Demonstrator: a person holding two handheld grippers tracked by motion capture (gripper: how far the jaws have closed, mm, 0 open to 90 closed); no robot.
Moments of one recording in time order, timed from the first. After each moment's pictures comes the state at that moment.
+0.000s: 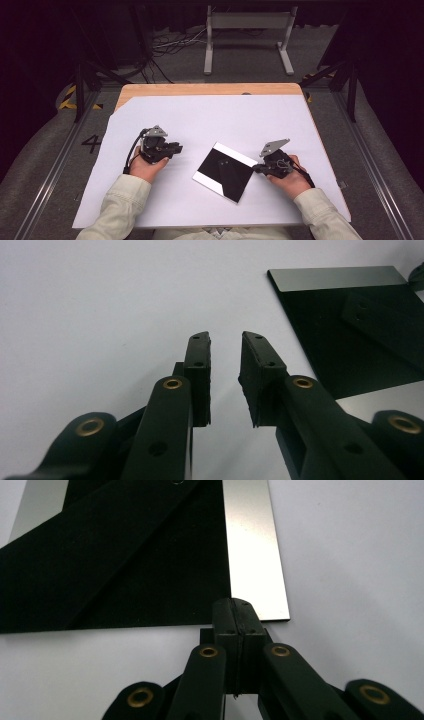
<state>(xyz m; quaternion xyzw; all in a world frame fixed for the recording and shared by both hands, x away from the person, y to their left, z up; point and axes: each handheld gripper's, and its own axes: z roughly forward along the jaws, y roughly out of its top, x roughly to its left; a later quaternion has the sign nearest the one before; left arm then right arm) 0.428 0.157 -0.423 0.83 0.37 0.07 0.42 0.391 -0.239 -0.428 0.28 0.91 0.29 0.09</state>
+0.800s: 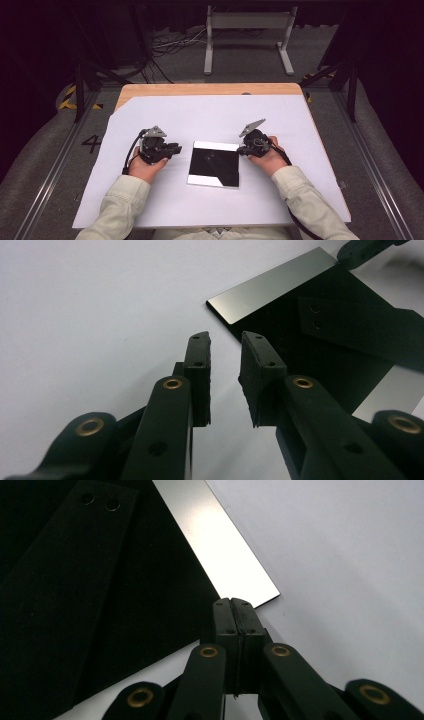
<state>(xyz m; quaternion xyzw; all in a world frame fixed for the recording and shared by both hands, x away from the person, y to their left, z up) 0.427 0.160 -0.424 0.83 0.37 0.07 0.41 0.452 -0.191 -0.424 0.29 0.91 0.27 0.10</state>
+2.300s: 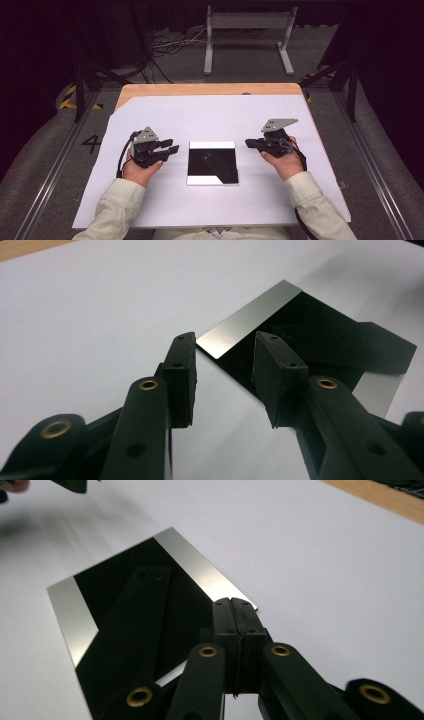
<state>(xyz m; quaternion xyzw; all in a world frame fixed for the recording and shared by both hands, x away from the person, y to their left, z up) 0.408 0.174 -0.412 0.81 0.33 0.12 0.47 0.415 -0.232 -0.377 0.29 0.85 0.42 0.13</state>
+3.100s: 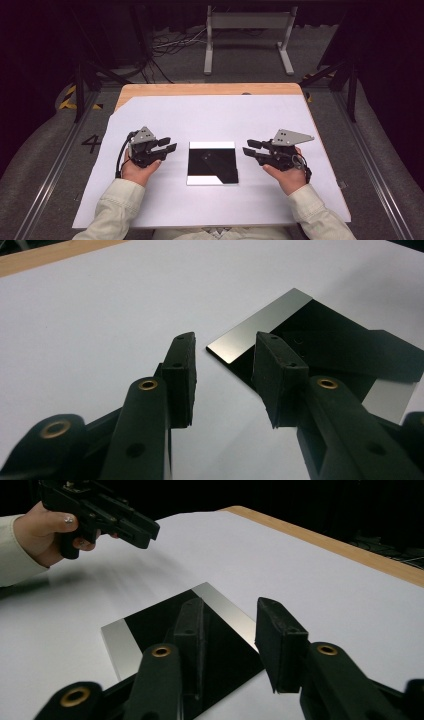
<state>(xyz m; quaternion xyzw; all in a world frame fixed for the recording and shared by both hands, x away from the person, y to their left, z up) 0.407 0.180 -0.412 0.80 0.34 0.14 0.47 0.373 -0.234 -0.374 0.26 0.79 0.53 0.16</state>
